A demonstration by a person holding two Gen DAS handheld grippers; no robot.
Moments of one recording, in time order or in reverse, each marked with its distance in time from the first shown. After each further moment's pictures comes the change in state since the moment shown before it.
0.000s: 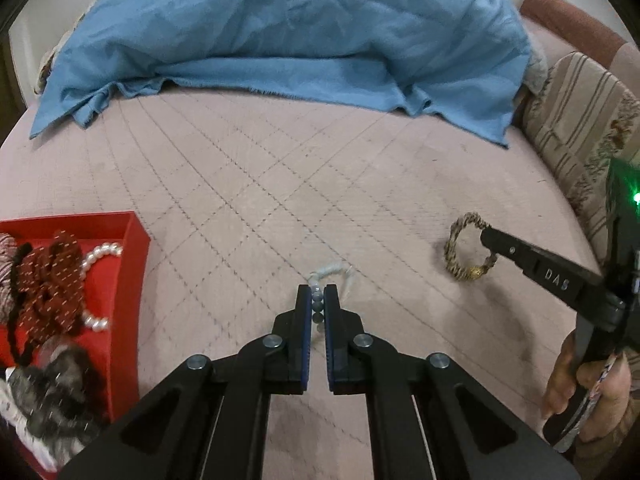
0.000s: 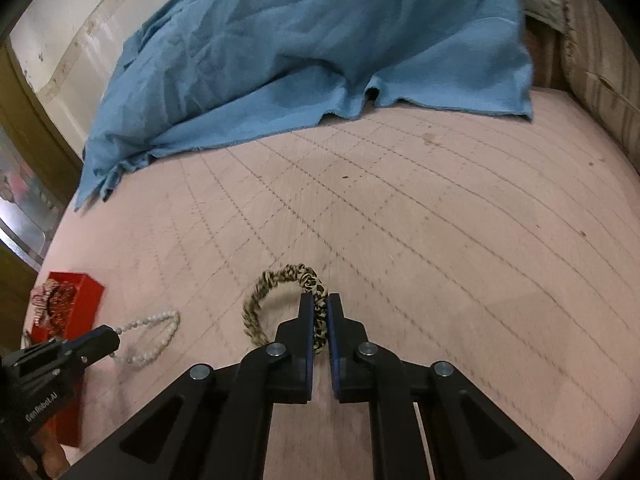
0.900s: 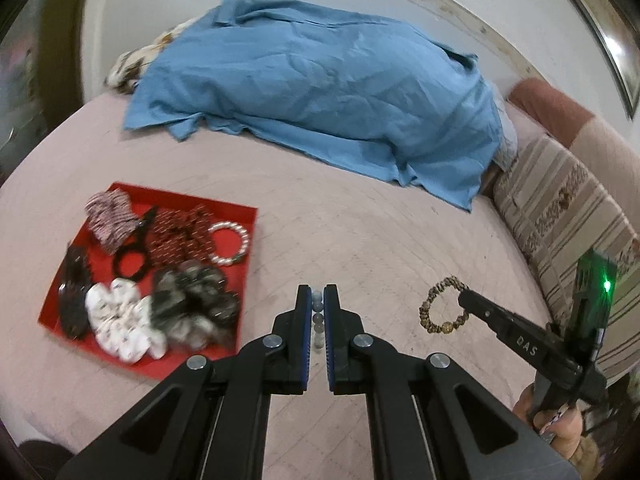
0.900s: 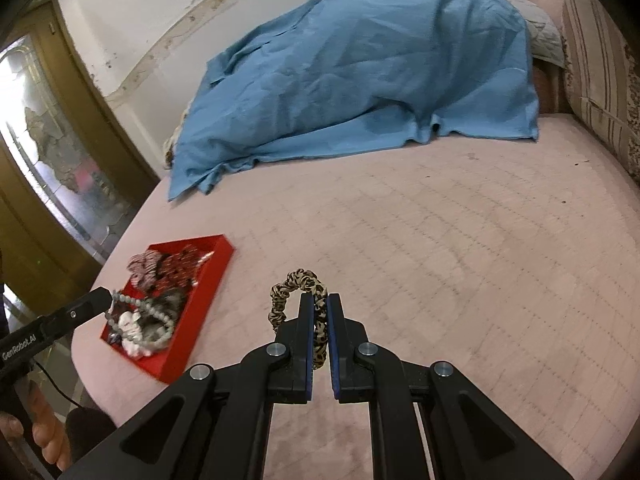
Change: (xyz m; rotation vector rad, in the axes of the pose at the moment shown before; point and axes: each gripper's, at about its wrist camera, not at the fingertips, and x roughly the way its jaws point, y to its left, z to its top) left arm -0.182 0.063 -0.072 -0.171 -0.205 -0.037; right arm -0.129 0.092 -0.078 -0.047 -0.101 0.161
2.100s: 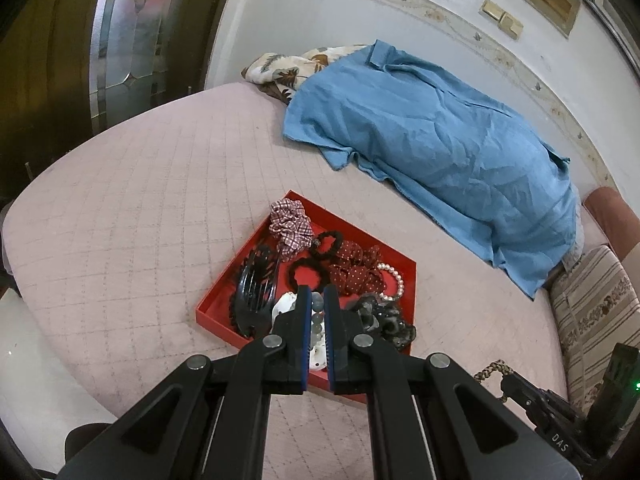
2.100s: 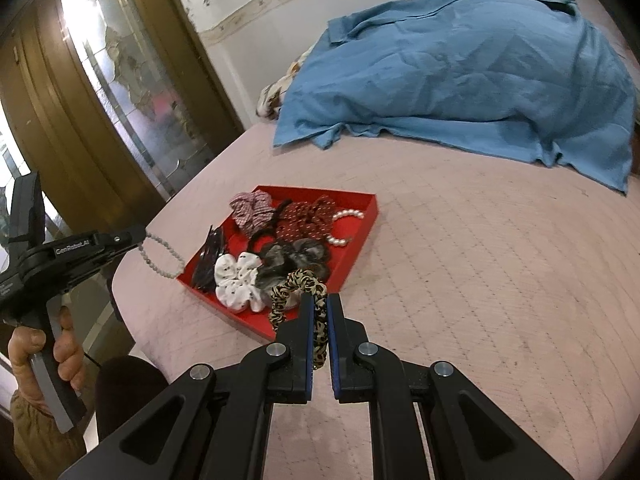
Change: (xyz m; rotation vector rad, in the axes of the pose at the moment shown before) left arm -0.077 0.162 -0.005 -0.284 -0.138 0.194; right arm 0.010 0.151 -0.034 -0.250 0.093 0.172
